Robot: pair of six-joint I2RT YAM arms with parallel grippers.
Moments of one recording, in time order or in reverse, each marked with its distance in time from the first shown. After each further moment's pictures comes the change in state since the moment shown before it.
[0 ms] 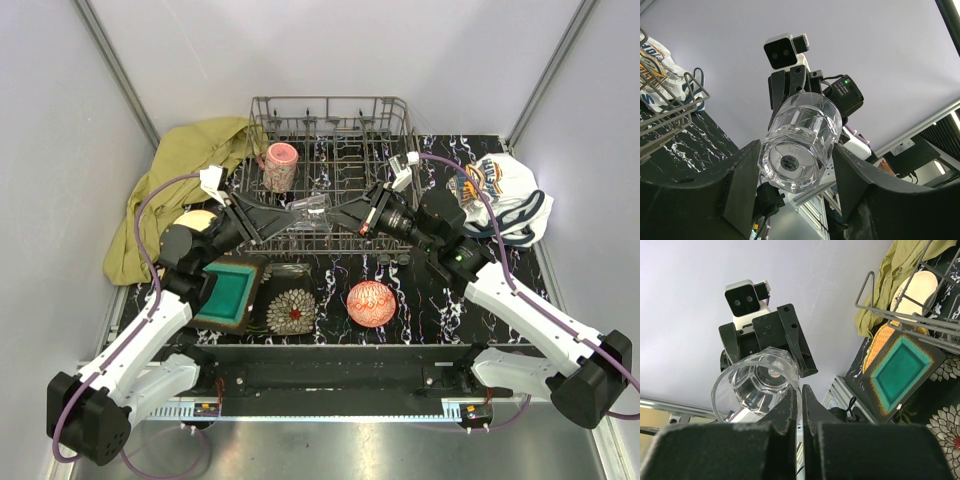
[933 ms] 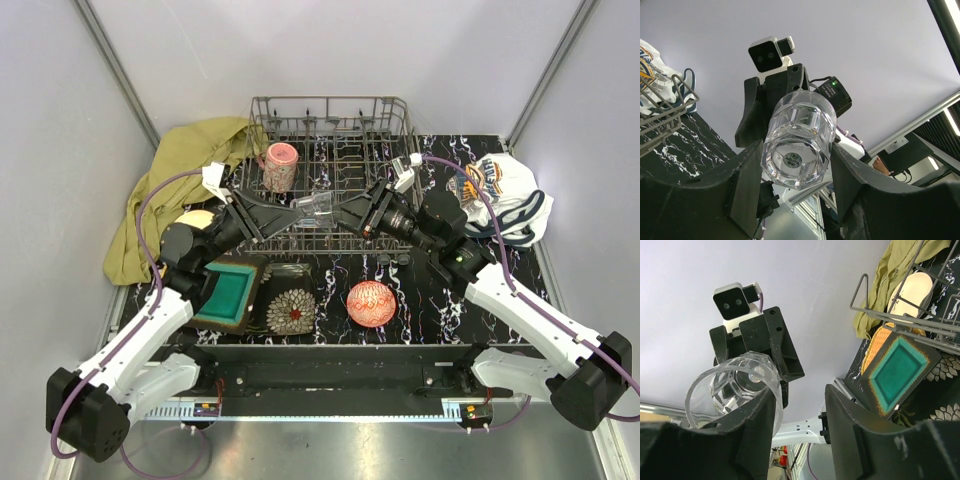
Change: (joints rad) left arm -0.026 0.020 0.024 0.016 -0.008 -0.012; right arm -0.020 -0.009 -0.031 0.022 -0.004 0.018
